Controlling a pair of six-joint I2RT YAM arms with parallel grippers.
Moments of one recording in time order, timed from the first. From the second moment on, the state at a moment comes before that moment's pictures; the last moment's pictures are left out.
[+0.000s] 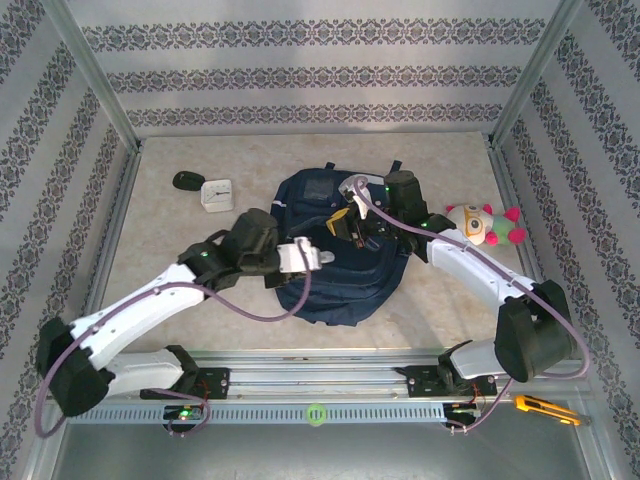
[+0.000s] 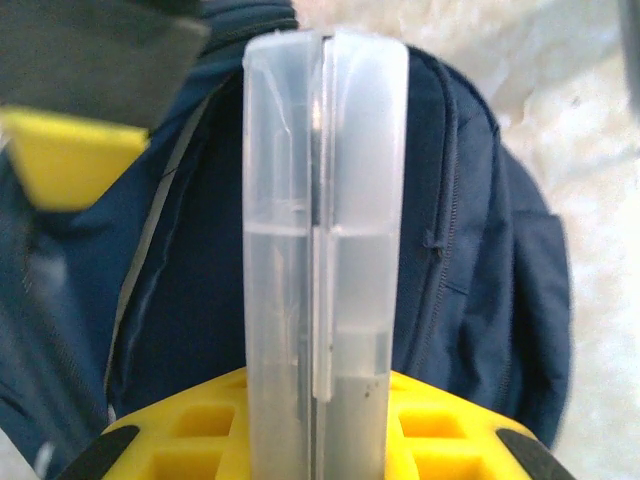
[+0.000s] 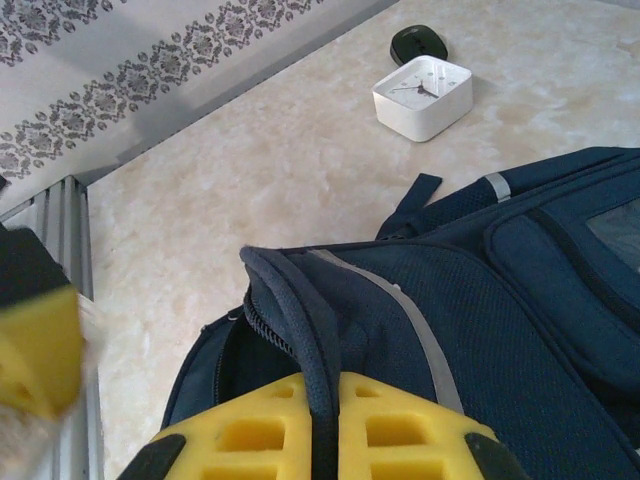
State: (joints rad) left arm -0.75 1.21 0.99 -0.52 0.22 0.74; right arm 0.44 1.40 0.98 -0.15 -0.75 -0.04
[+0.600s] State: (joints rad) left arm -0.84 1.54 1.07 -0.23 -0.10 0.98; right arm 0.42 1.40 0.99 -0.15 -0.77 -0.03
